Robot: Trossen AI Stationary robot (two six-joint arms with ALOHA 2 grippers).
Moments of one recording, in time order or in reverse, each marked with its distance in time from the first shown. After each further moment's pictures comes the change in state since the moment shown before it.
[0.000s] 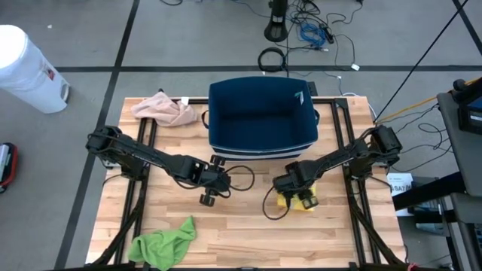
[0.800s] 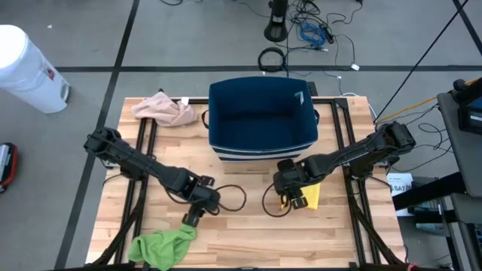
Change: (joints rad) left arm -0.151 -0.005 -0.001 -0.154 0.322 -0.248; right arm 0.010 -0.156 0.003 0.279 0.060 0.062
